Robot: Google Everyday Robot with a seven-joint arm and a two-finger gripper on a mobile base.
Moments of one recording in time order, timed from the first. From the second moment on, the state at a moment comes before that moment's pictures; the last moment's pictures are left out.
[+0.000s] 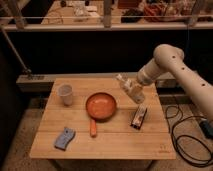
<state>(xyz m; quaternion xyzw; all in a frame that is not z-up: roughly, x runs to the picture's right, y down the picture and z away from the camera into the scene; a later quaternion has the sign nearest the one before) 0.162 0.005 0.754 0.19 -0.31 -0.90 0.23</state>
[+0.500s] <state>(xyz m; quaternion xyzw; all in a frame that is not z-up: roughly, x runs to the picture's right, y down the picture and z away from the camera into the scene) 0.160 0.012 0.770 0.25 -0.29 -0.89 0.24</state>
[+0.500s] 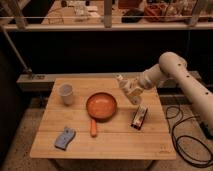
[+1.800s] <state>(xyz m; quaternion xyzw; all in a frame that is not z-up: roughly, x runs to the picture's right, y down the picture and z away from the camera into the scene) 0.167 0.020 0.824 0.38 -0.22 -0.85 0.28</state>
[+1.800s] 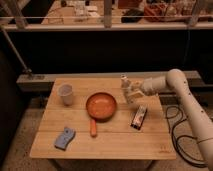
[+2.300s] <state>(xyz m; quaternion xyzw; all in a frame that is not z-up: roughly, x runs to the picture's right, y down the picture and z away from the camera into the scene) 0.156 0.031 0.834 0.40 -0.22 -0.84 0.28</state>
